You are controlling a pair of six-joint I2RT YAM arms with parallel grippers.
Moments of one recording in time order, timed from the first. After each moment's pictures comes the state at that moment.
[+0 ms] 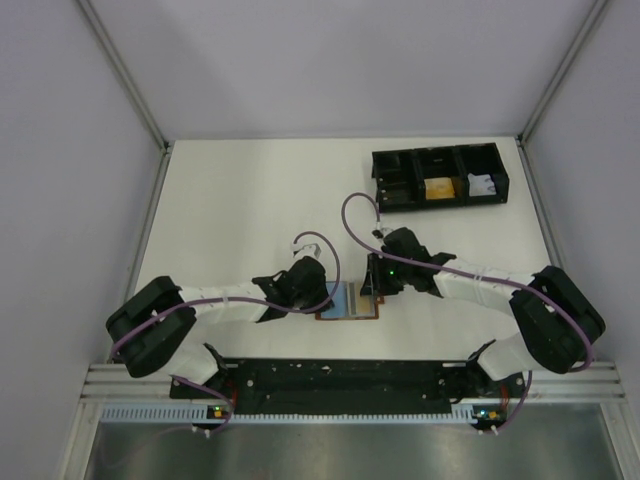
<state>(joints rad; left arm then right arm) -0.91 1.45 0.59 0.00 -0.06 -0.94 0.68 1.43 0.67 -0.14 -0.23 0.56</state>
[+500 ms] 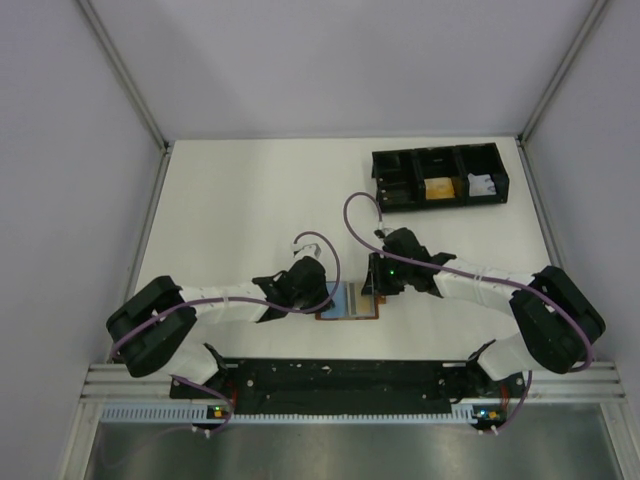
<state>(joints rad) -0.91 1.45 0.59 0.01 -0.06 -0.94 0.68 1.43 0.67 -0.14 -0.21 0.59</state>
